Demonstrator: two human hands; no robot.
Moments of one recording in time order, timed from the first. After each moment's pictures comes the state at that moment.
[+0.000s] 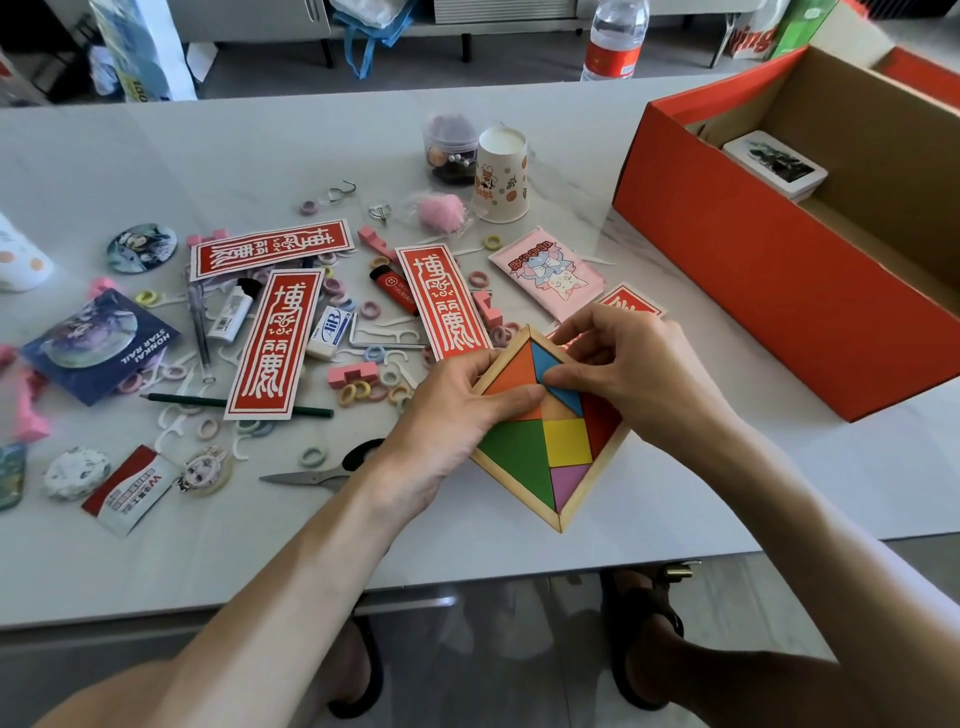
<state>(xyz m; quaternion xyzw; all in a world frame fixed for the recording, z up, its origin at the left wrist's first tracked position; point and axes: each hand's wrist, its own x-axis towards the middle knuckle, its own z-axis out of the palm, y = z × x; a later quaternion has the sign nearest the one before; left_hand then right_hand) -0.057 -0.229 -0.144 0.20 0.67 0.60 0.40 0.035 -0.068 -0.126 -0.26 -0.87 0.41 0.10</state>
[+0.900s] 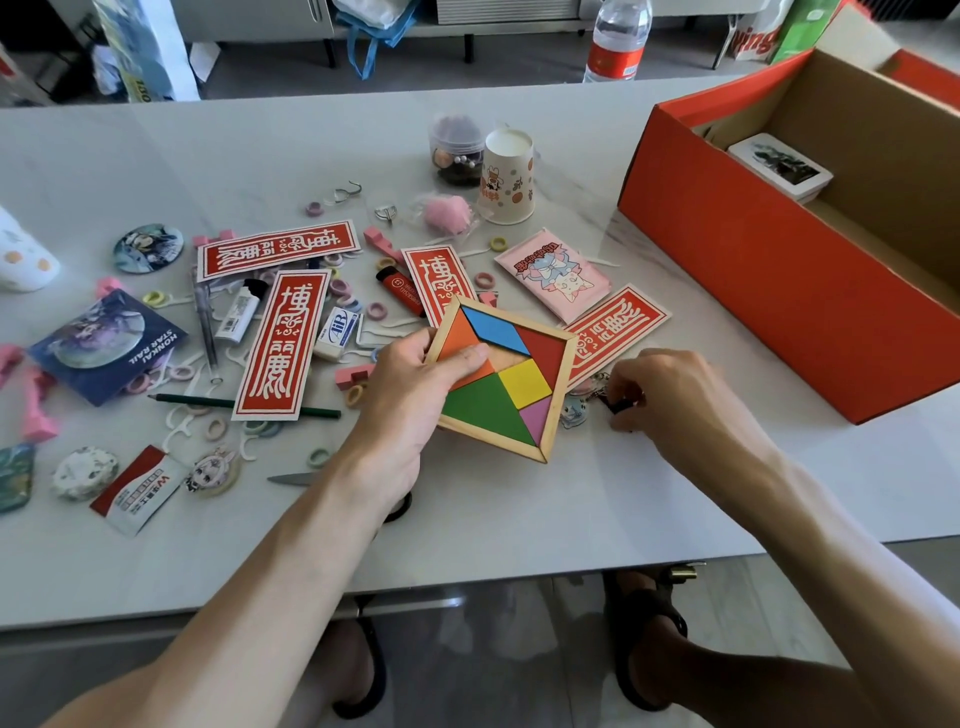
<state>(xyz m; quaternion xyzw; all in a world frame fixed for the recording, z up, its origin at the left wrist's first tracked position) -0.078 -0.238 -0.142 0.09 0.70 0.65 0.29 0.061 -0.045 -0.154 -0.23 -0.96 0.14 0.00</state>
